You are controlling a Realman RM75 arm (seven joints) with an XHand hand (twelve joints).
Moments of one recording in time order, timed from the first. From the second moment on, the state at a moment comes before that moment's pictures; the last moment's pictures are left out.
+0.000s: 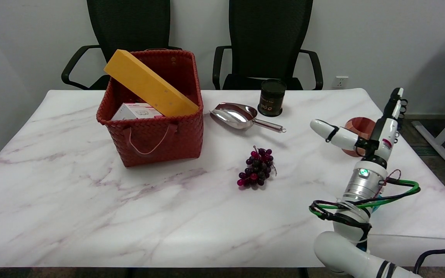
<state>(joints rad) -0.01 -1.18 -2.10 1.36 1.53 1.55 0.21</state>
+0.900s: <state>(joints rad) -0.01 -1.14 -1.91 1.31 1.76 1.37 0.21</state>
